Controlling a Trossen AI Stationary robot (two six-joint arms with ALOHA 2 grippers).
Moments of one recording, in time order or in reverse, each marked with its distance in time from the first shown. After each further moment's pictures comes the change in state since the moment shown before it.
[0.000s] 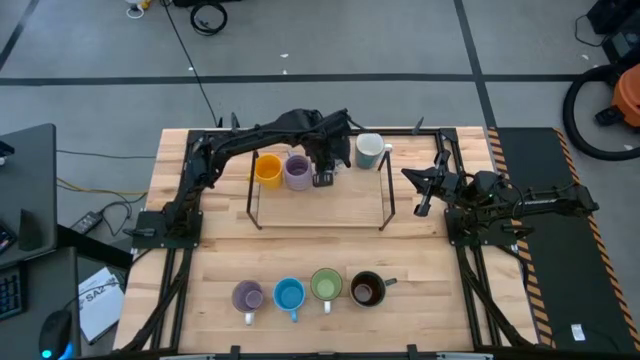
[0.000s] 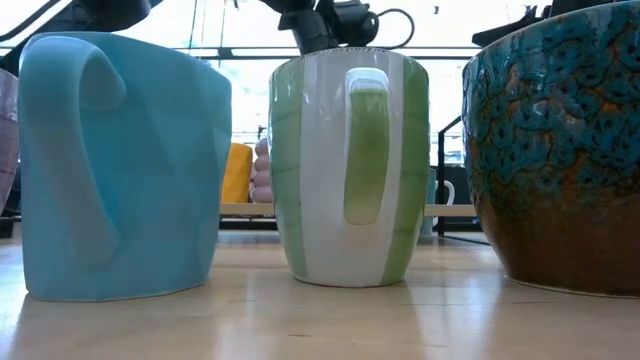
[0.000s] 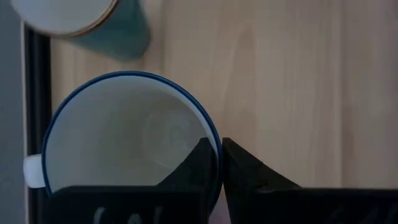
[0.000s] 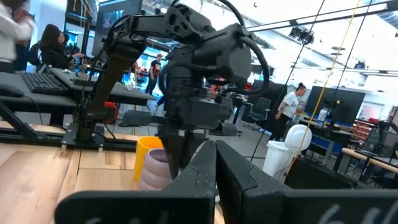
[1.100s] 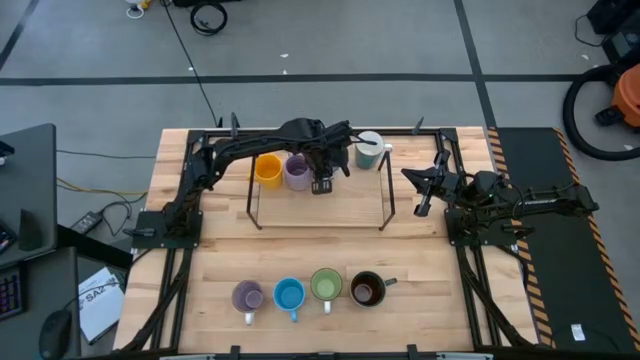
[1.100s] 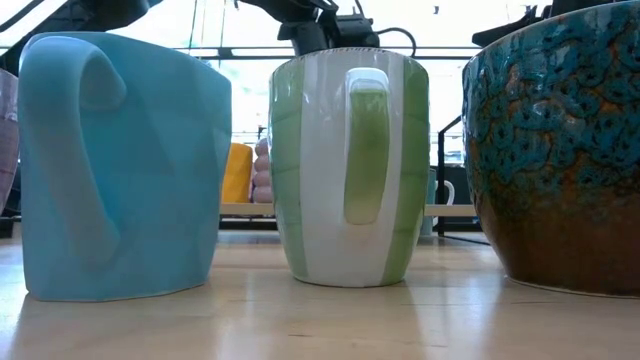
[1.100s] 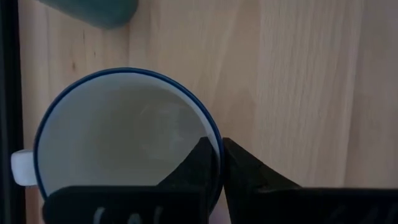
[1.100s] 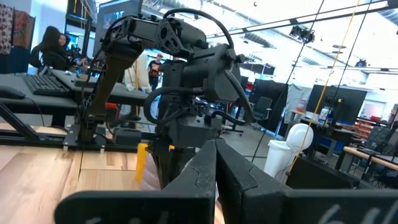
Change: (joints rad) left arm -0.027 -0.003 -0.109 0.012 -0.021 -0.075; right arm 0.000 0.000 0.000 0.000 -0.002 0.011
